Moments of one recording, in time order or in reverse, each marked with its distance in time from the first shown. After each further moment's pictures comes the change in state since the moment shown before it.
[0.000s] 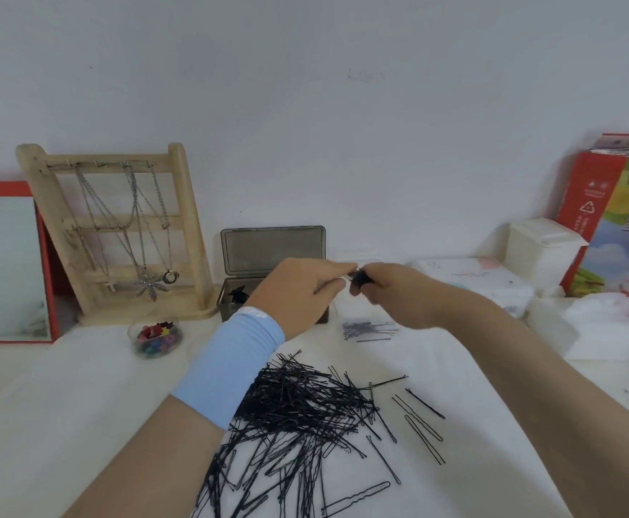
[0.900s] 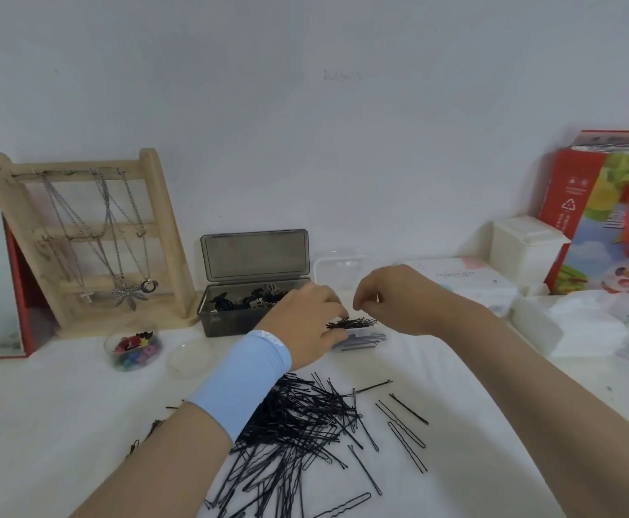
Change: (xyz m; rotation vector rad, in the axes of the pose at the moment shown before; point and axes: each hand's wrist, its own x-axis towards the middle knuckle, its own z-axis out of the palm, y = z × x) left_hand 0.012 -0.016 0.054 0.389 -0.242 0.119; right_hand -0.005 0.025 -0.007 -0.243 0.106 -0.036
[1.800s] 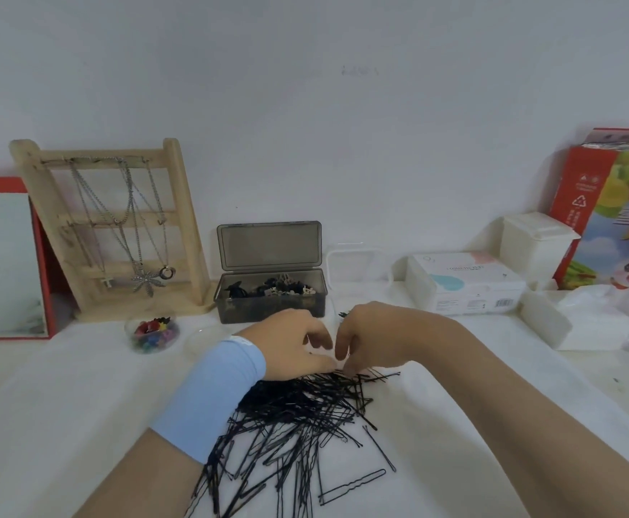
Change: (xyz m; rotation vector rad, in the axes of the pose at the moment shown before) left_hand -0.053 0.000 -0.027 -0.289 -0.316 -0.241; right_hand -0.014 -0.052 0.032 -0.135 -0.424 -0.036
